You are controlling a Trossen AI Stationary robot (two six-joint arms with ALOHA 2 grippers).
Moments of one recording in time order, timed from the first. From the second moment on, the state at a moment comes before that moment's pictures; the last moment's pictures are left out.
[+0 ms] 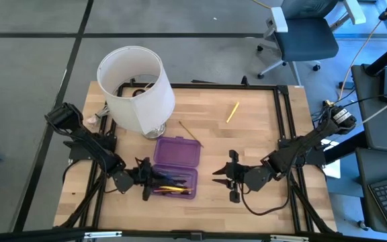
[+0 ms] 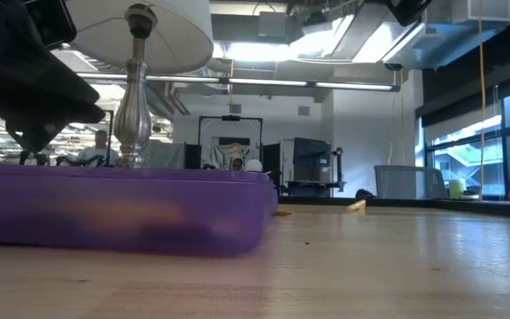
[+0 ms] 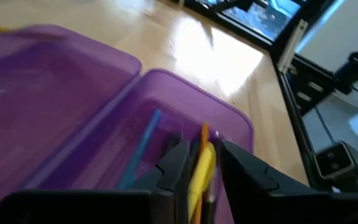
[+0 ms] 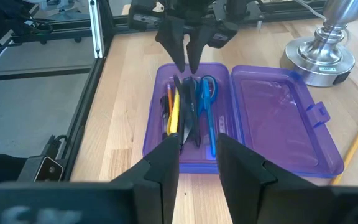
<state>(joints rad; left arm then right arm) -0.76 1.48 0.38 0.63 -0.73 -0.83 0.60 1.44 0.98 -0.10 0.50 0.41</state>
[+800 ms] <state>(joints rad) -0.76 1.27 0.38 0.62 -0.59 -0.45 0.56 1.44 0.86 -0.04 0.62 0.34</state>
